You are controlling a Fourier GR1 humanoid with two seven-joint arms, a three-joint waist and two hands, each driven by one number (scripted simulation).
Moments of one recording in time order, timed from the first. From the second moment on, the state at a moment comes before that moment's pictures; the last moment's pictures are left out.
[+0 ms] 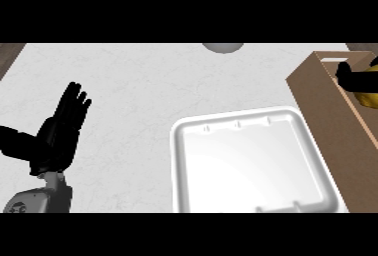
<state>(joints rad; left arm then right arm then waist) -0.13 0.10 0.09 -1.66 0.10 0.08 0.23 -0.56 -0.44 -0.20 -1.63 0.92 0.29 0.62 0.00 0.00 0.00</state>
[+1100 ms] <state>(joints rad) -0.09 0.10 0.09 -1.68 0.10 0.08 0.23 -0.57 -0.43 -0.44 -1.35 0.69 0.02 0.29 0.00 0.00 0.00</state>
